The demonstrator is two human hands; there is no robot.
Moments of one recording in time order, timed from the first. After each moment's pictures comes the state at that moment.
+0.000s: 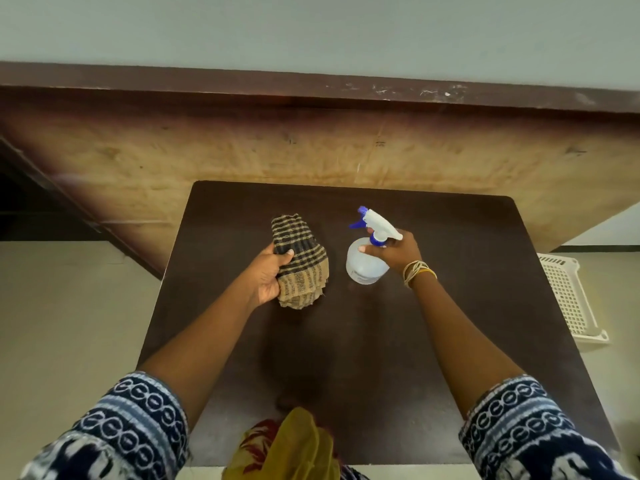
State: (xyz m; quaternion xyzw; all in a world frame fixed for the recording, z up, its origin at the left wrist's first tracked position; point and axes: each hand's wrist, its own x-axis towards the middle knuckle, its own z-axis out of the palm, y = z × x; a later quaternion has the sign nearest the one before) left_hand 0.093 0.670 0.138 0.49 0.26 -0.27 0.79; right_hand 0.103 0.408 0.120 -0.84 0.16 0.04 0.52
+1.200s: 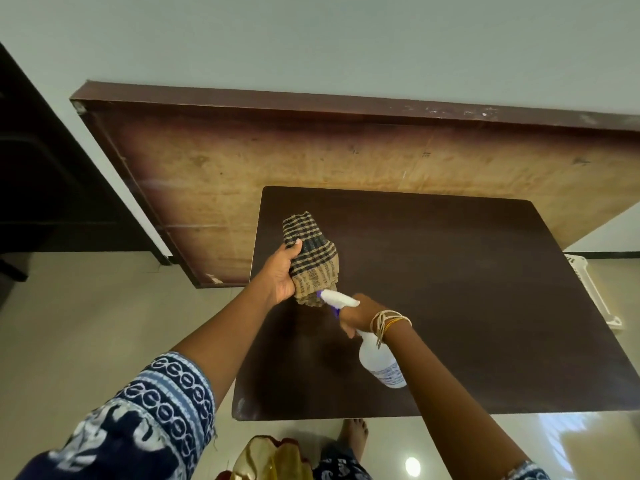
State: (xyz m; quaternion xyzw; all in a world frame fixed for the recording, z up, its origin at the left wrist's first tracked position) left_hand 0.043 0.839 0.160 0.41 0.22 -0.26 0.85; right_hand -0.036 0.676 0.178 -0.84 0.17 0.38 0.34
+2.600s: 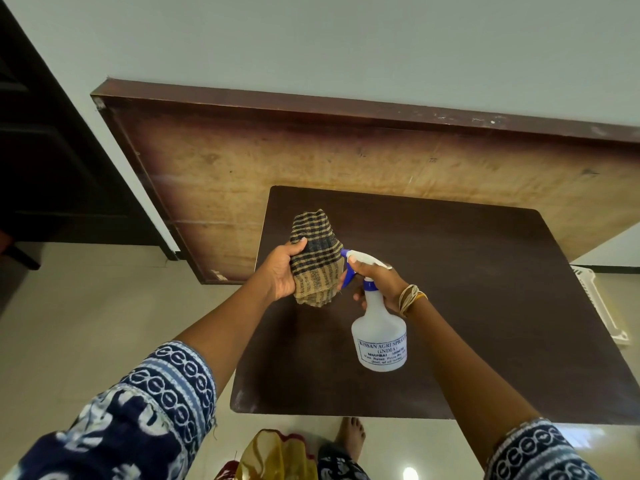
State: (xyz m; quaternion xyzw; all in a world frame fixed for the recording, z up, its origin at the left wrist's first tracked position) left_hand 0.041 0.851 0.159 0.42 0.19 -0.30 0.83; right_hand -0.015 0.646 0.198 -0.74 0.12 0.25 0.62
